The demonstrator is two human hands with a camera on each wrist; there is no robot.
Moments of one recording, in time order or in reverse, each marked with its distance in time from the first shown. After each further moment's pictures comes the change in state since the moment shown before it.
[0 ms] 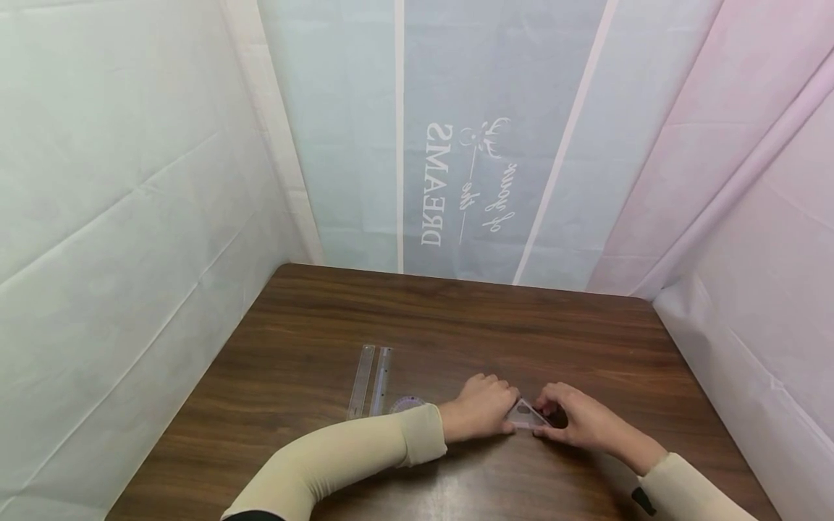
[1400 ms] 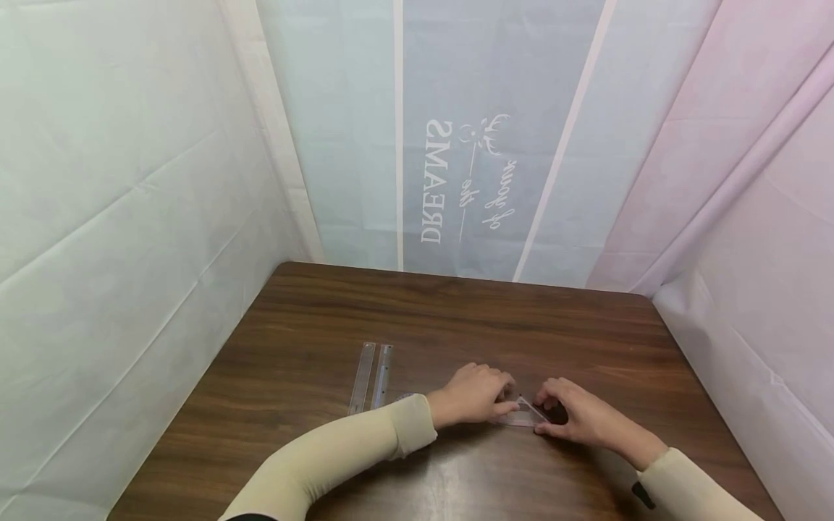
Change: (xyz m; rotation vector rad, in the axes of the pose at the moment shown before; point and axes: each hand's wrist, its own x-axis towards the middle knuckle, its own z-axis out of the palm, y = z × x) left_hand 0.001 -0.027 0.004 -0.194 0.046 0.030; right_hand 0.001 -0.001 -0.003 0.005 -0.060 0.061
